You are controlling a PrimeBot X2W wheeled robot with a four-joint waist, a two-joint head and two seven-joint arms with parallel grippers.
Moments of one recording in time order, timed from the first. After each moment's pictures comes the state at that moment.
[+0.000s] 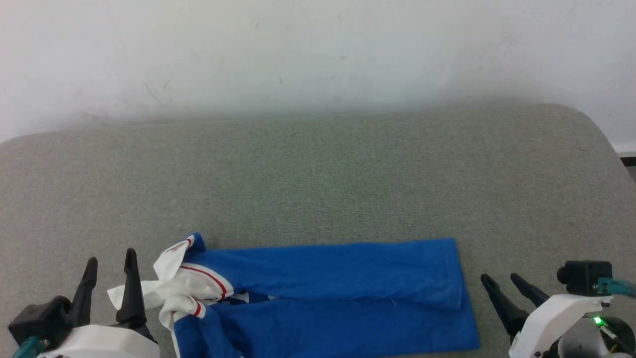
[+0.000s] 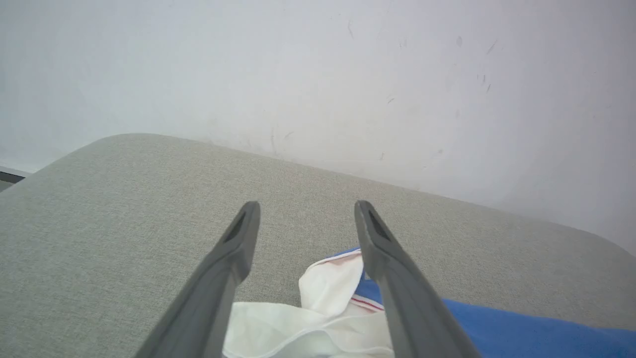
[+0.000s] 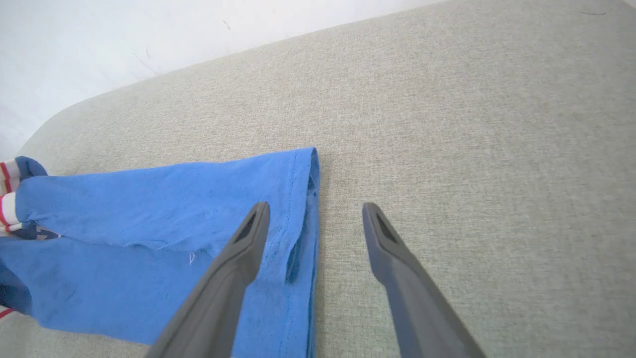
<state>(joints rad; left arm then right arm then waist) 0.14 0.39 -0.09 -0.07 -0.62 0.20 -0.17 0.06 -0.23 0.06 0.09 0.53 0.13 0.25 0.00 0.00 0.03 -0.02</state>
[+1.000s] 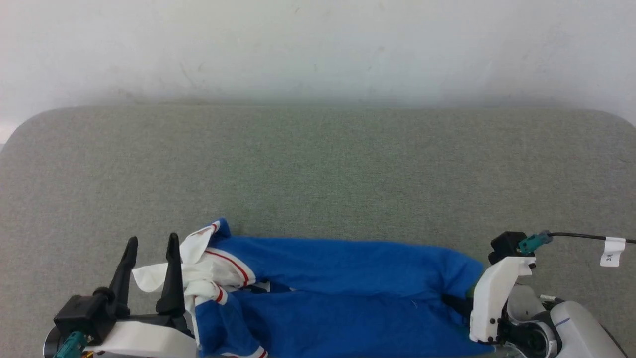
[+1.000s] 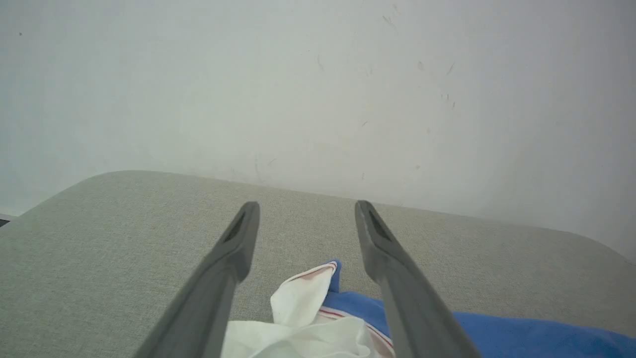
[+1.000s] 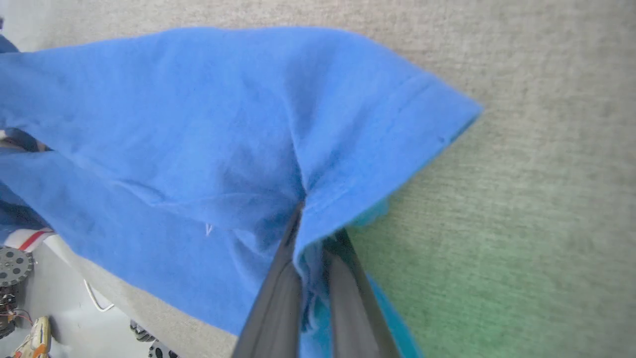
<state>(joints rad) 0.09 0.33 -0.18 -0.09 -0.48 0.16 -0.25 -0.23 -0.22 0.23 0.47 0.68 0.13 0.68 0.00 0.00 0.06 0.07</state>
